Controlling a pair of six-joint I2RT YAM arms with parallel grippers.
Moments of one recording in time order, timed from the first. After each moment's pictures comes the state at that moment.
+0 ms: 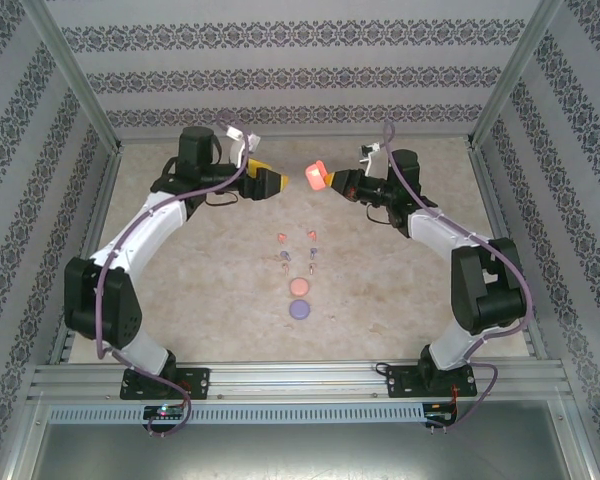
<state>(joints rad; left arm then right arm) -0.25 1.63 1.39 -0.28 0.88 -0.13 0.21 1.67 1.05 0.27 -0.85 0.76</state>
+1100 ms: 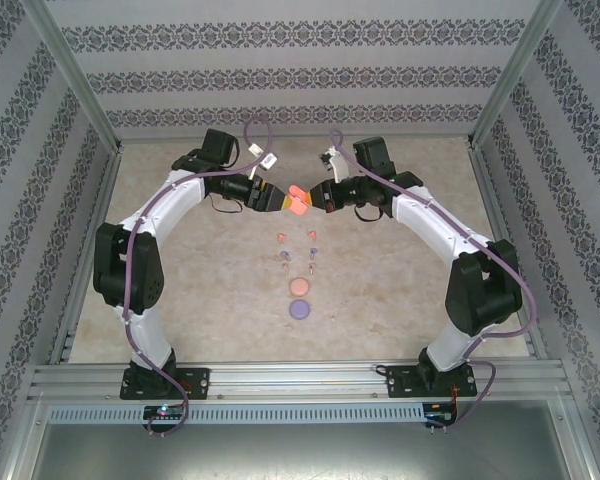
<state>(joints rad) -0.25 1.86 1.58 -0.71 1.03 0.15 0.37 1.68 1.37 -0.45 -0.70 0.17</state>
